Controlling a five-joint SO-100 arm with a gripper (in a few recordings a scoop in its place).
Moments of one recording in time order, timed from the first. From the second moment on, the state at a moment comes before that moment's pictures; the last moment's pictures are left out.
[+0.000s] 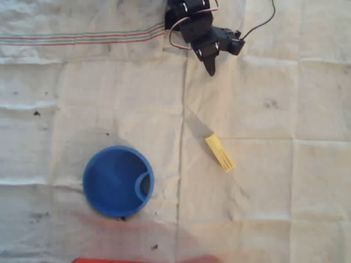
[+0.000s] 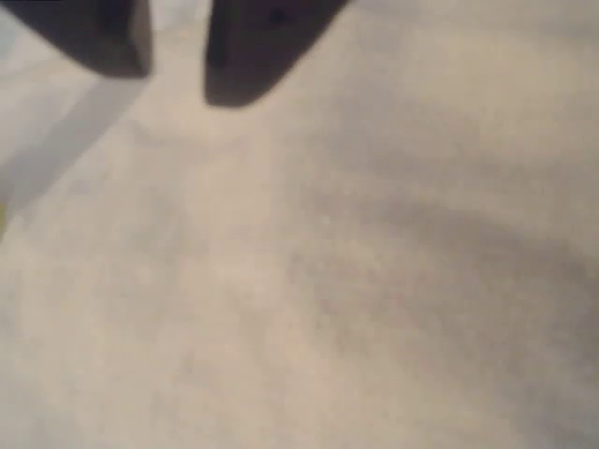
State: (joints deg) arm -30.4 185.1 172.1 58.7 -0.4
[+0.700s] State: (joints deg) arm -30.6 152.6 141.2 58.7 -0.4
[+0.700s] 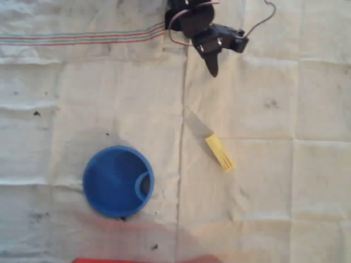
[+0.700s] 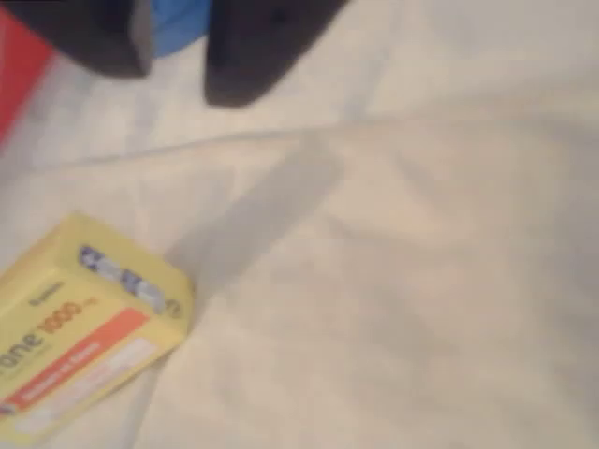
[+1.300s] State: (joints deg) arm -30.6 81.6 68.8 59.8 -36.6
